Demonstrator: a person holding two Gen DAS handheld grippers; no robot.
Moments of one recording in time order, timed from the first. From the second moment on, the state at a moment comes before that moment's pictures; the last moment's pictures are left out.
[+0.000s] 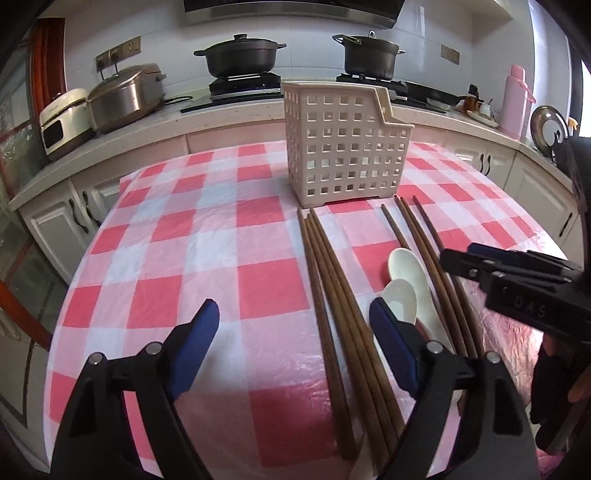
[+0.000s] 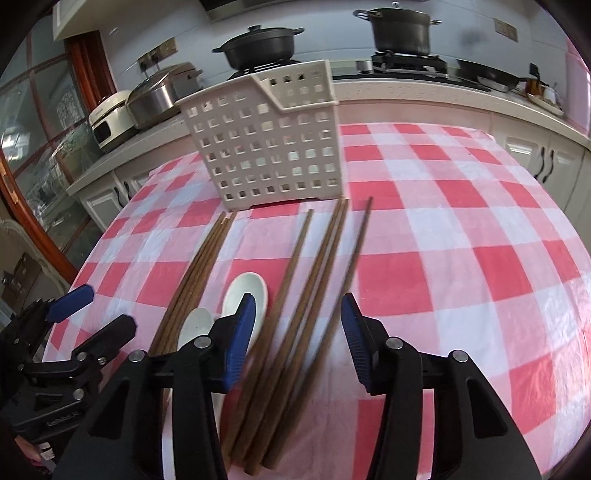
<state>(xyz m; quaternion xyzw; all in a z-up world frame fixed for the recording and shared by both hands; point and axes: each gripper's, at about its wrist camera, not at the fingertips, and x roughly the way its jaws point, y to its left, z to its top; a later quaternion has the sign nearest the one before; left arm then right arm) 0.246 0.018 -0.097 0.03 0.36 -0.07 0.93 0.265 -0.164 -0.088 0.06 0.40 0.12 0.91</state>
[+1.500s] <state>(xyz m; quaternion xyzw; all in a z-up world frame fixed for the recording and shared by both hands) 0.269 -0.015 -0.107 -0.01 0.40 -0.11 0.91 0.262 -0.187 -0.078 0.06 0.37 0.13 0.92</state>
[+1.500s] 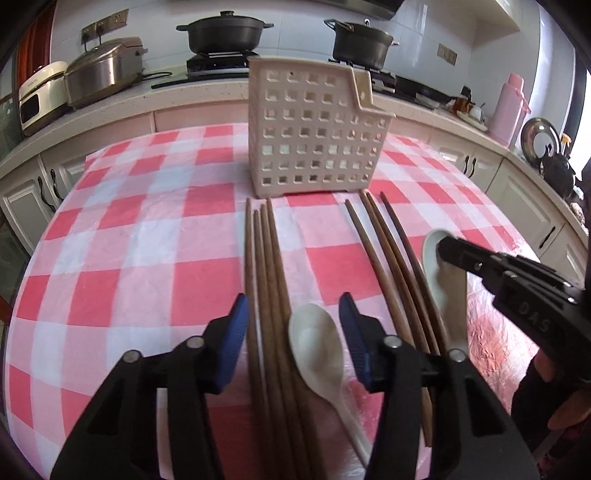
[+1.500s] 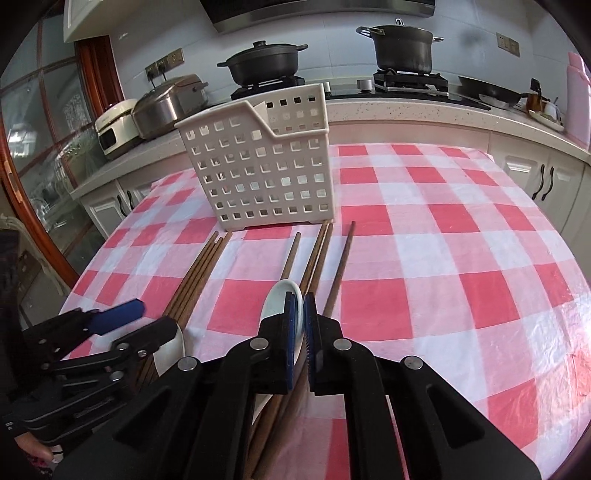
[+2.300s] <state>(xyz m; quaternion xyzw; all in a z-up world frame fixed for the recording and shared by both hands) 0.258 -0.030 -0.094 0.00 0.38 -0.12 0.92 0.243 -0.192 -0.064 0.08 0.33 0.15 0.93</state>
